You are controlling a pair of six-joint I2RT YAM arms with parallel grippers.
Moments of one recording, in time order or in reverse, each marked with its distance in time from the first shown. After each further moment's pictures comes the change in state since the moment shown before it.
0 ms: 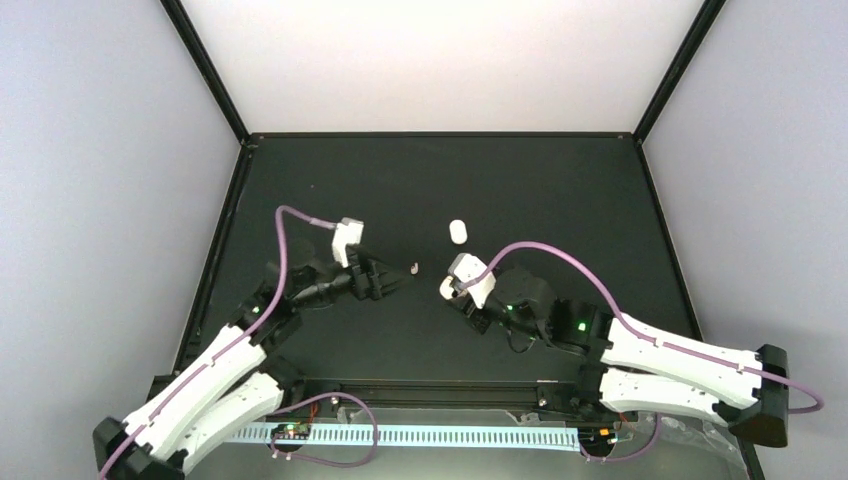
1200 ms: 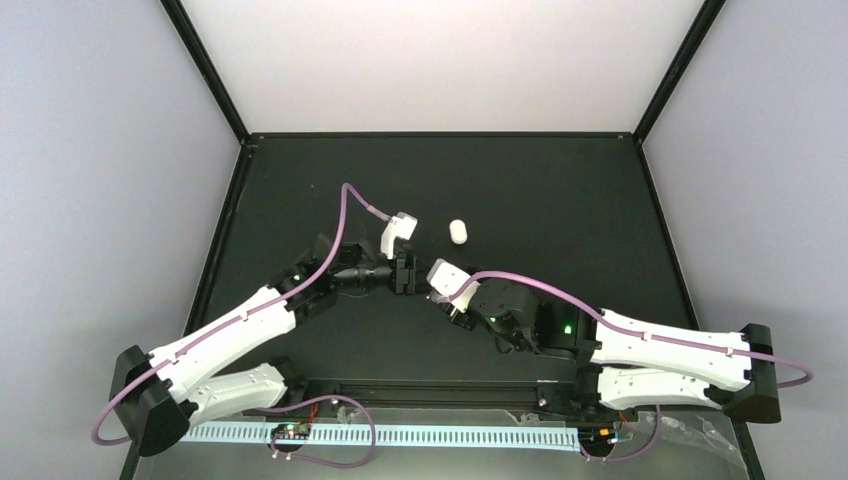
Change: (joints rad) left arm -0.192 0.377 0.211 0.037 0.113 -0.032; right arm 0.149 0.075 0.113 0.007 0.295 -0.235
